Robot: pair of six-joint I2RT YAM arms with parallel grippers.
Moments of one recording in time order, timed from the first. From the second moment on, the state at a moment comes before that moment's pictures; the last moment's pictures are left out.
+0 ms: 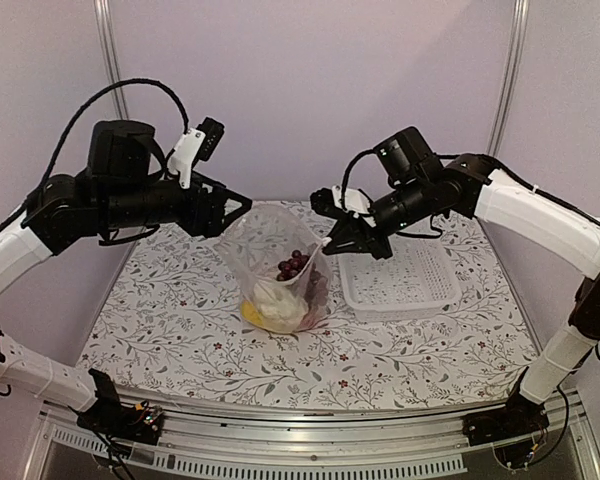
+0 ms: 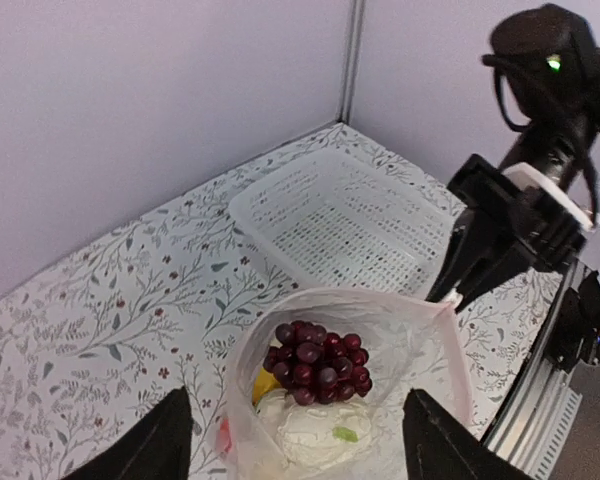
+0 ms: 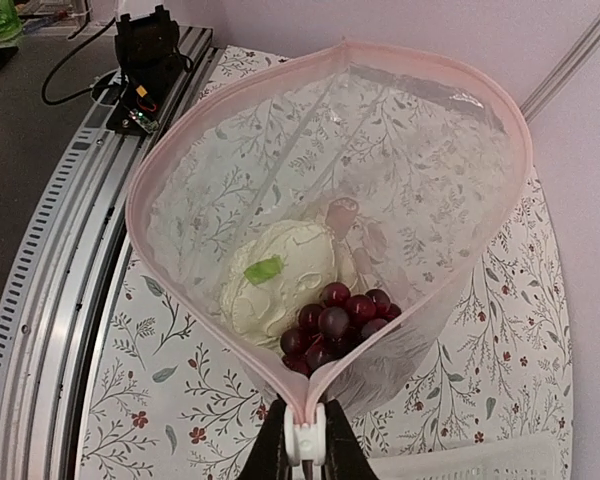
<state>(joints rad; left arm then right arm) -0.88 1.21 1.42 -0.65 -0.11 -0.13 0.81 1.63 1.62 -0.76 -0.54 -0.77</state>
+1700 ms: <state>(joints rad) -1.15 1.47 1.32 -0.37 -0.23 0.14 0.82 1.61 1.66 -0.94 -0.45 -0.62</state>
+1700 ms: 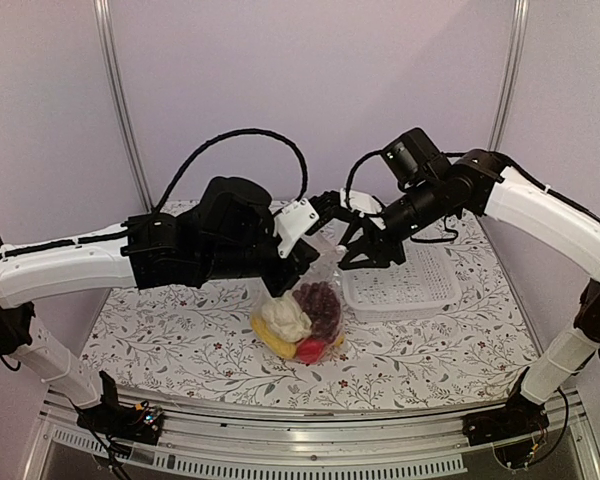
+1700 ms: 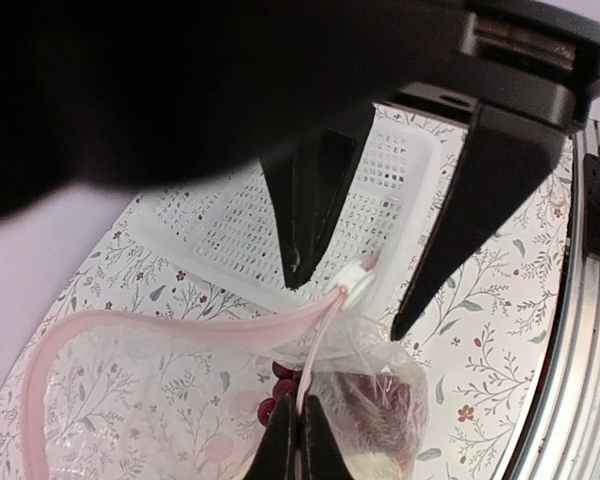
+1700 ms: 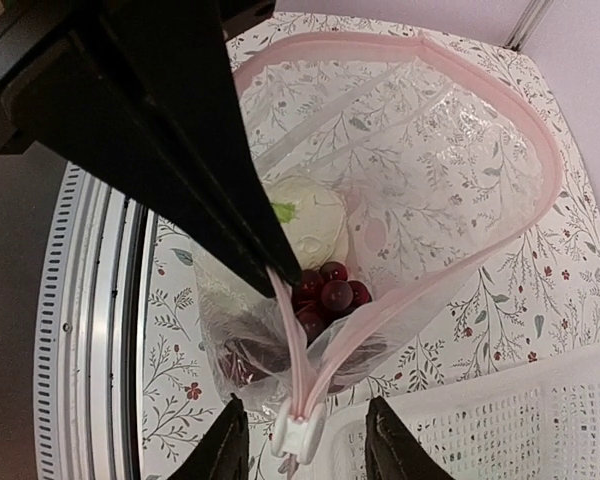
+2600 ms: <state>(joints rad) -1.14 1.43 1.30 -0.32 -0.26 0.07 0.65 1.53 1.52 -0.72 -0.80 -0.50</state>
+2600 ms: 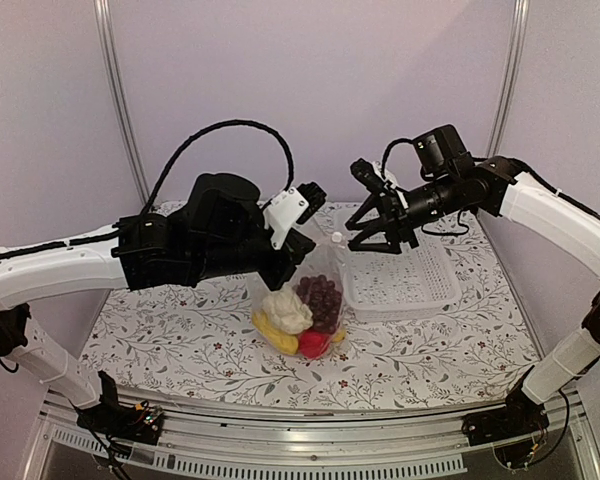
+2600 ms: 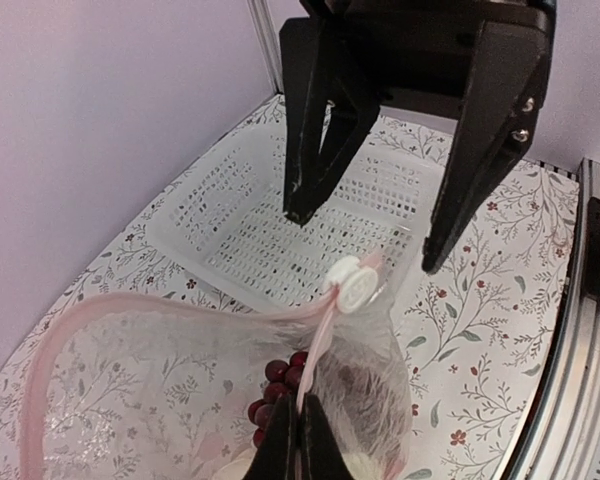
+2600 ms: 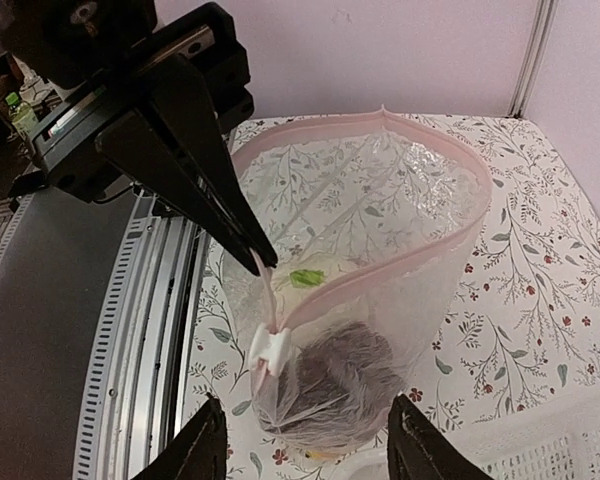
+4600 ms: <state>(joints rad) -1.02 1.58 1.56 -0.43 0.22 0.09 0.72 1.50 1.48 -0.75 -0.79 -0.66</state>
